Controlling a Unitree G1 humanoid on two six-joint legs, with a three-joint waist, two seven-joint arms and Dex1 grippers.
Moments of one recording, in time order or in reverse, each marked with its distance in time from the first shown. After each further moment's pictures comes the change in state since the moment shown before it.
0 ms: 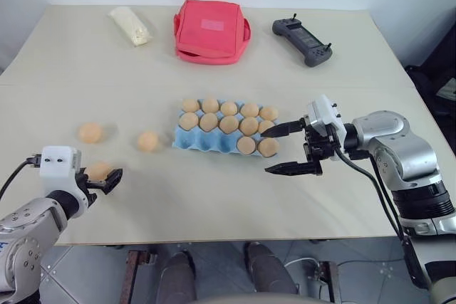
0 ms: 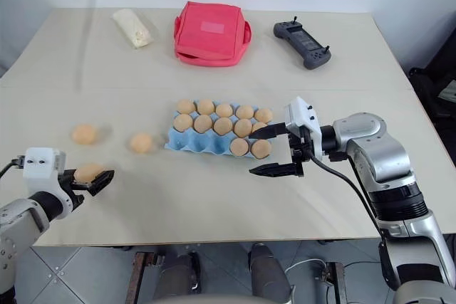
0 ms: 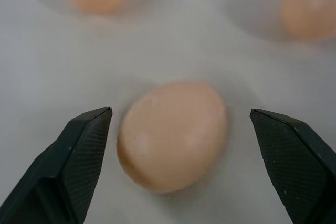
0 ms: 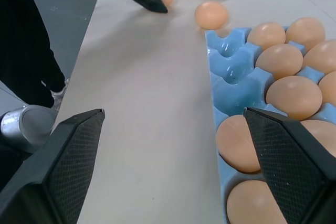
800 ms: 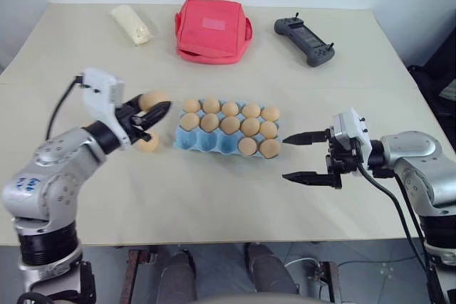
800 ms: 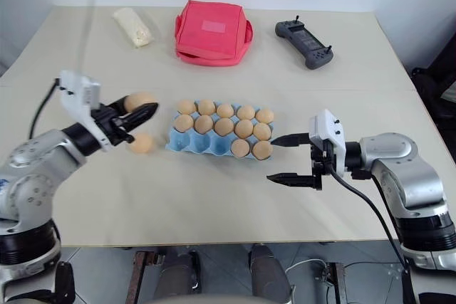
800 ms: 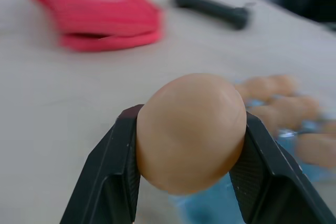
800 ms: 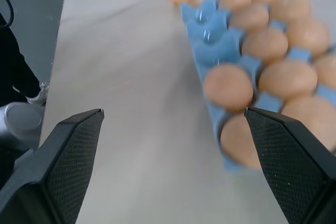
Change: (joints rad) left arm -0.524 -0.071 -0.311 0.161 -0.042 -0.294 -0.317; right arm 0.266 -0.102 -0.179 -0.167 0.049 0.027 -0.088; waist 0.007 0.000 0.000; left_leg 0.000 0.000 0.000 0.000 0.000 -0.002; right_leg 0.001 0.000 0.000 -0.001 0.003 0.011
